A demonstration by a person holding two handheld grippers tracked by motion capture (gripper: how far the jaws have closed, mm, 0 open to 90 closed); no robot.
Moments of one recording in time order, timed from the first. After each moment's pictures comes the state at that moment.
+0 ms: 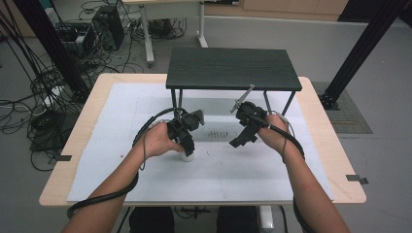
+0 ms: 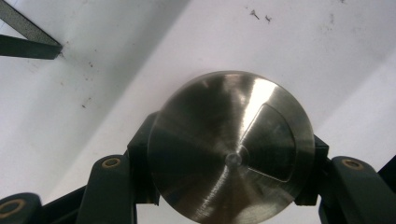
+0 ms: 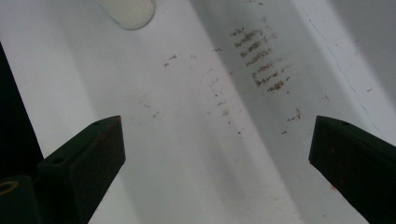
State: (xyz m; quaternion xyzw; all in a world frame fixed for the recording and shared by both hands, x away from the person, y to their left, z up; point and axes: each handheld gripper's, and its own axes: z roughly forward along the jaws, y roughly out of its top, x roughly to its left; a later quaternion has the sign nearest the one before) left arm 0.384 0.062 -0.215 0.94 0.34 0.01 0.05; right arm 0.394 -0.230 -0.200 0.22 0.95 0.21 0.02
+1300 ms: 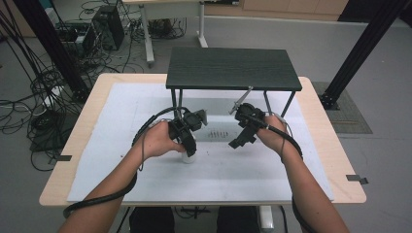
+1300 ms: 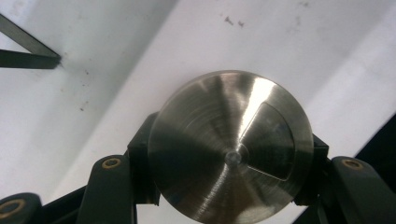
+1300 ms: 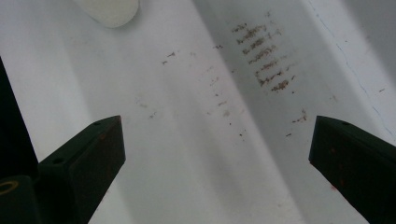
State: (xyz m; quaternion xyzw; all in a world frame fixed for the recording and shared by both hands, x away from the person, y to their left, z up) left arm 0.369 0.057 -0.190 0.95 0.31 0.01 0.06; right arm 0.400 -0.229 -0.210 0.22 0.95 0.21 0.01
